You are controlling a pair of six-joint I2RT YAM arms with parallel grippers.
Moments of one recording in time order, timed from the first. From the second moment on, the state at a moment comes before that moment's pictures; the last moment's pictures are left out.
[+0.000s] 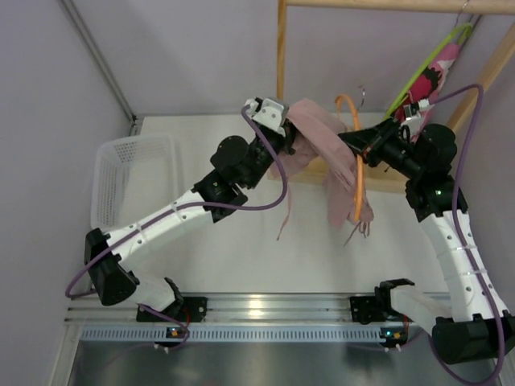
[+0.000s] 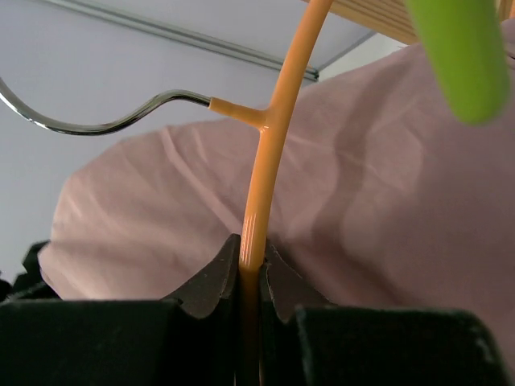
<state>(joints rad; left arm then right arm) -0.95 1.43 1.34 0.44 -0.29 0.11 0.12 1.02 1.17 -0.26 -0.54 1.14</state>
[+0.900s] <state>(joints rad) -0.52 1.32 1.79 0.27 -0.60 0.36 0.21 1.05 0.89 -0.21 -0.48 0.92</state>
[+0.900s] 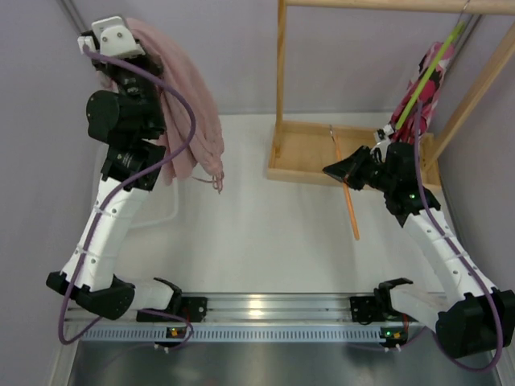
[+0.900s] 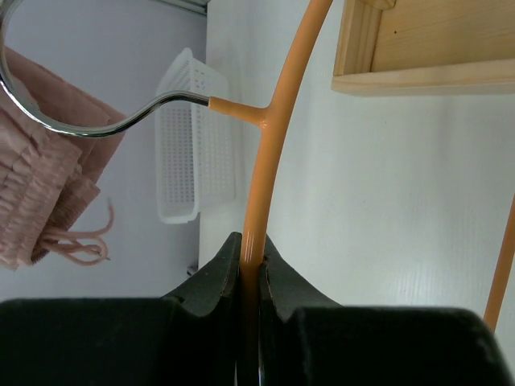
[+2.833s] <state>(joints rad) 0.15 1.23 1.39 -0.43 -0.17 -0.06 0.21 1.01 1.26 -0.43 -0.41 0.88</state>
